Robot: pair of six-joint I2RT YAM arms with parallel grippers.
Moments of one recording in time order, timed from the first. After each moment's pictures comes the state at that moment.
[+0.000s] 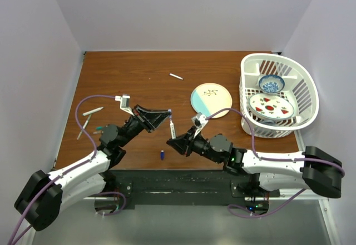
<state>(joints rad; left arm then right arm) -0.62 0.92 0.28 0.98 0.26 -0.94 1.19 1.13 0.41 0.68 0.14 0.58</state>
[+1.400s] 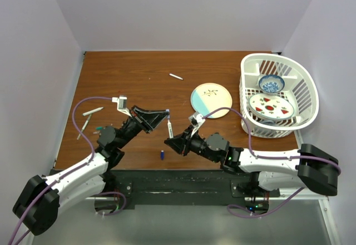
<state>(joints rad) -0.62 0.87 0.26 0.95 0.24 -0.94 1.19 1.18 0.44 0.68 0.15 0.59</state>
